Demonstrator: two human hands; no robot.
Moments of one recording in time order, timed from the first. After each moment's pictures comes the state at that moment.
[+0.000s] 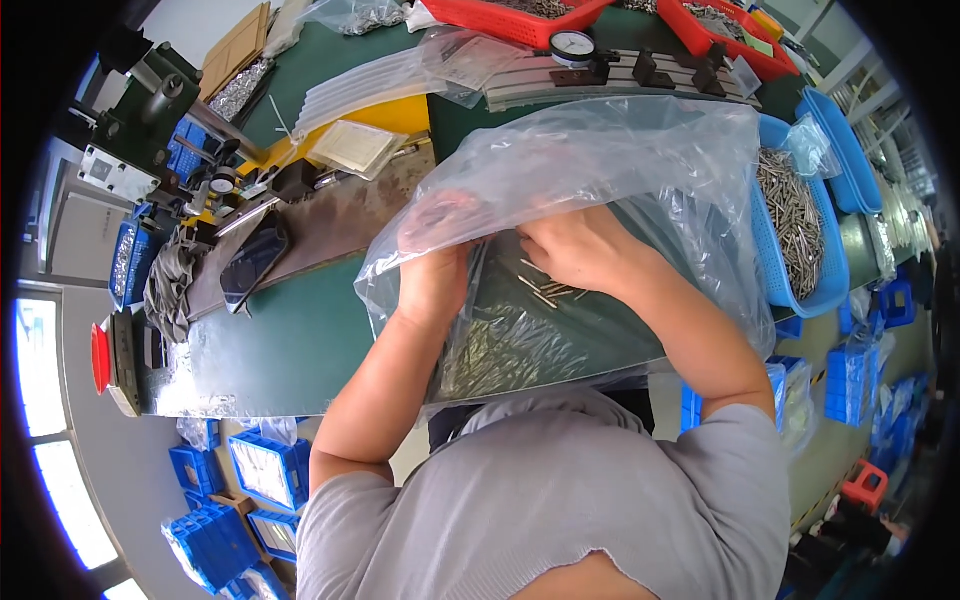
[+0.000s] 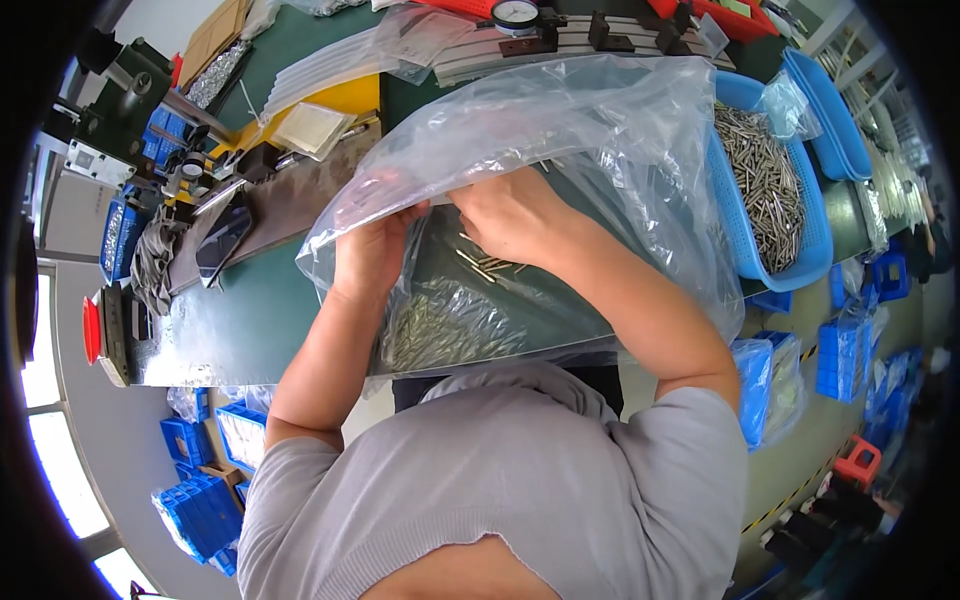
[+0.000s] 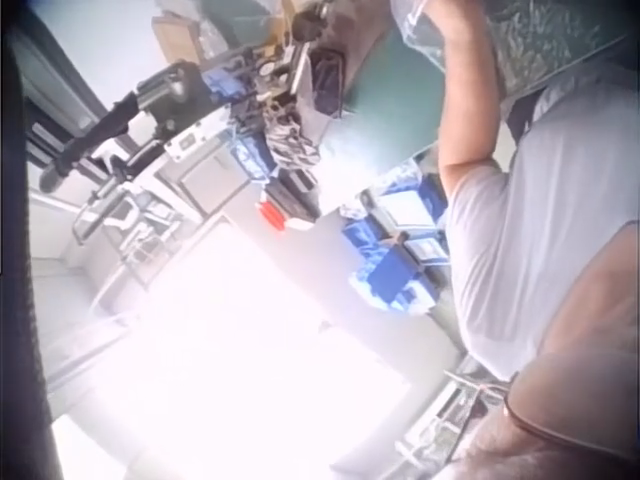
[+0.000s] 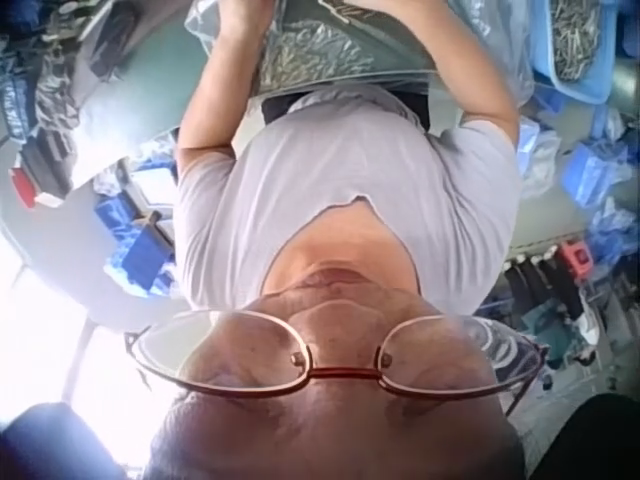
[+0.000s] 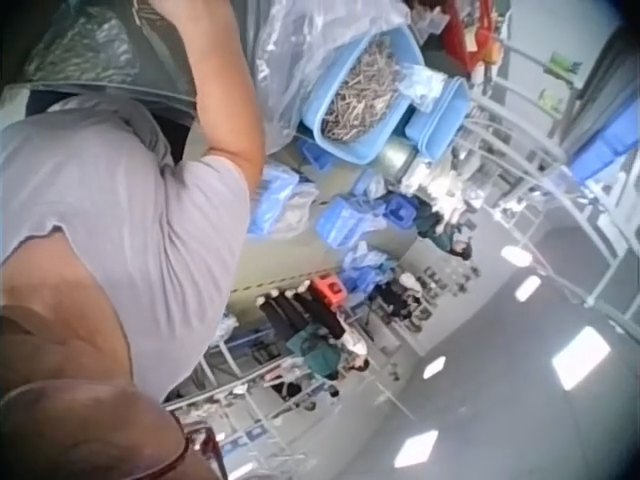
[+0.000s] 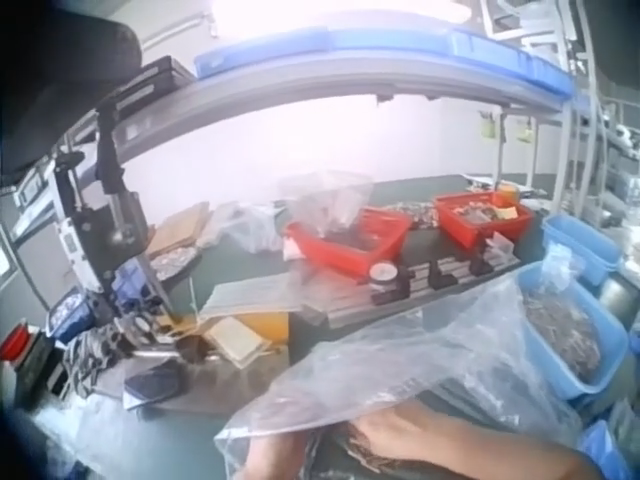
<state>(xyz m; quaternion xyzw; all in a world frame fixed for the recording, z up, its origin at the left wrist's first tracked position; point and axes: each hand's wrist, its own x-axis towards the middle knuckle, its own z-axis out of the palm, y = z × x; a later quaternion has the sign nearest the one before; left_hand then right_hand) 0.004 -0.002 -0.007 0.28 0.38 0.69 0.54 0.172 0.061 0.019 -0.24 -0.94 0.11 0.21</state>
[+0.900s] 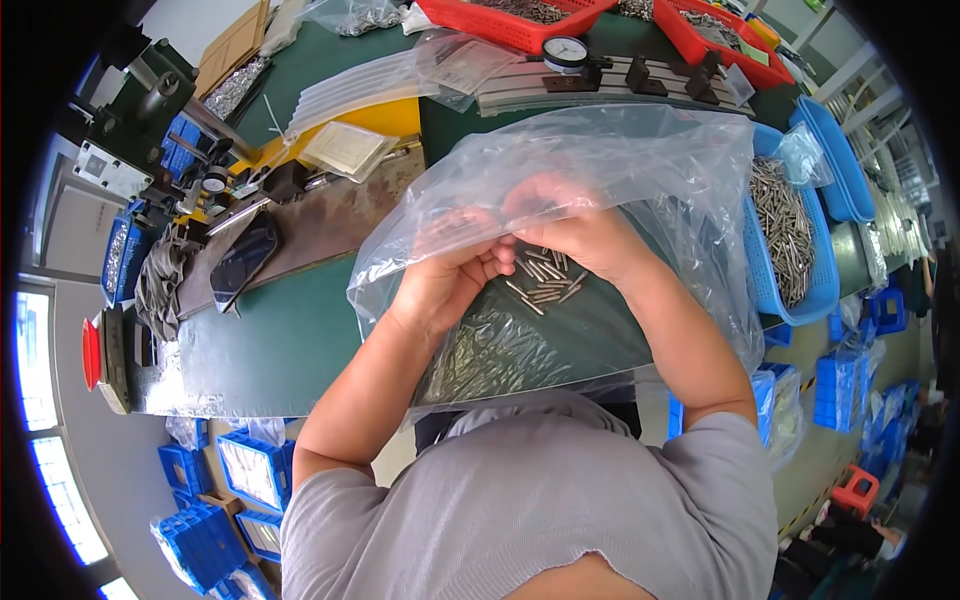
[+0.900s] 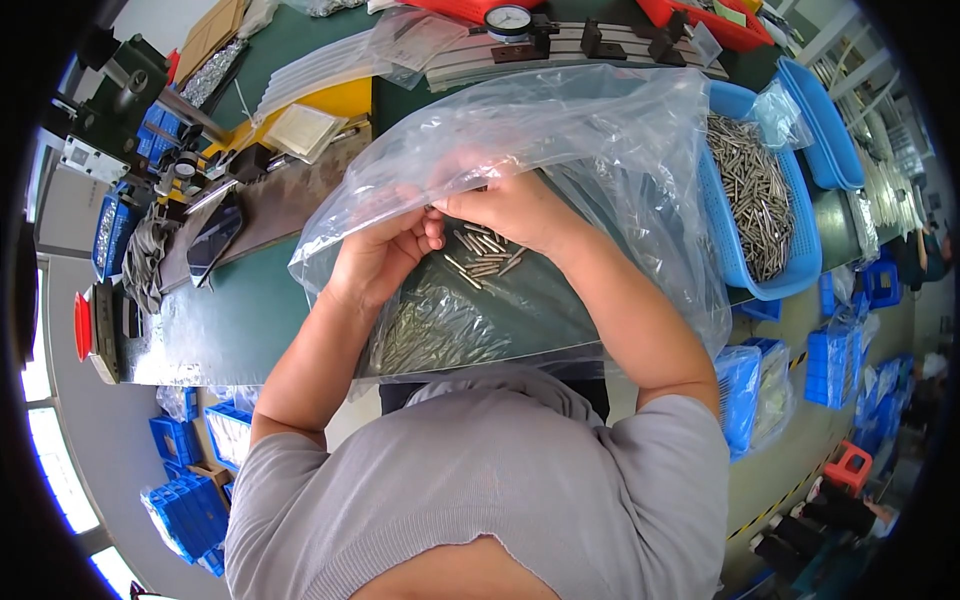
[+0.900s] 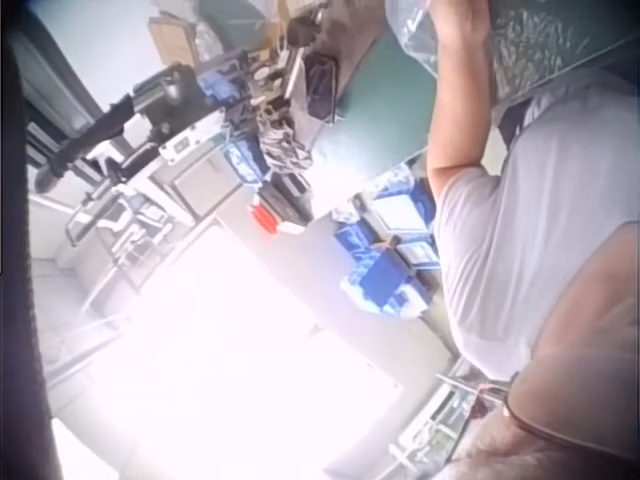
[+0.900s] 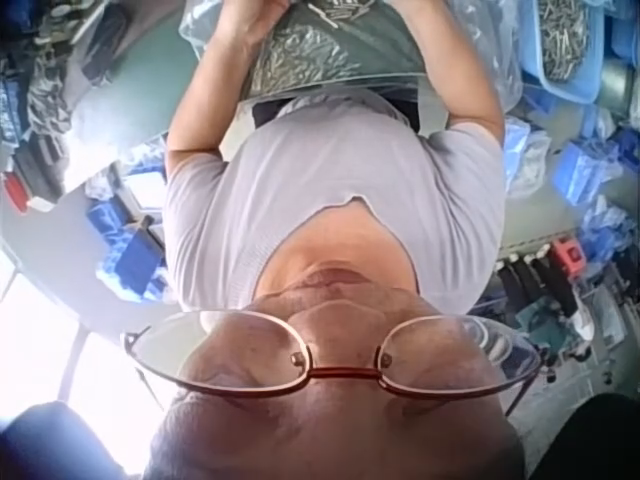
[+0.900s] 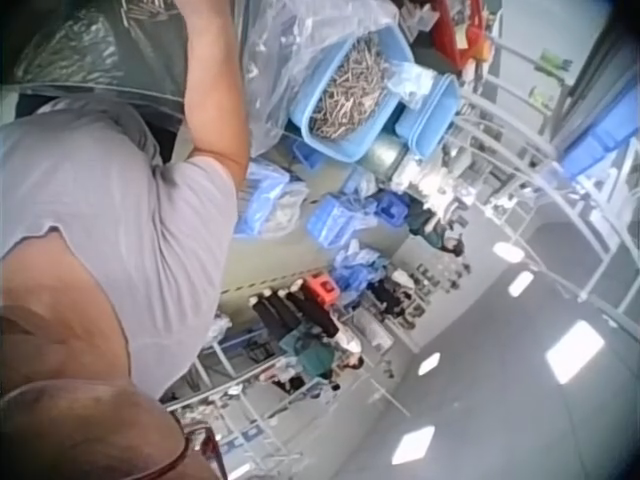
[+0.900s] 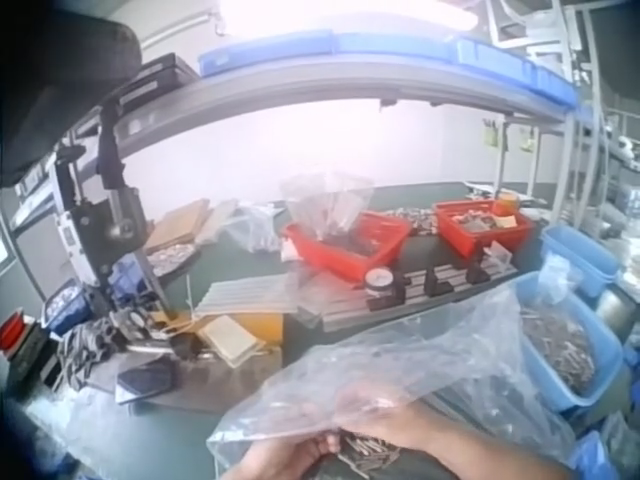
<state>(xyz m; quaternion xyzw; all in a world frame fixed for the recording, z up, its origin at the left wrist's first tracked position) 0.011 -0.006 0.002 0.23 0.30 0.59 0.72 0.182 0.068 0.027 -0.21 -0.65 0.66 0.31</state>
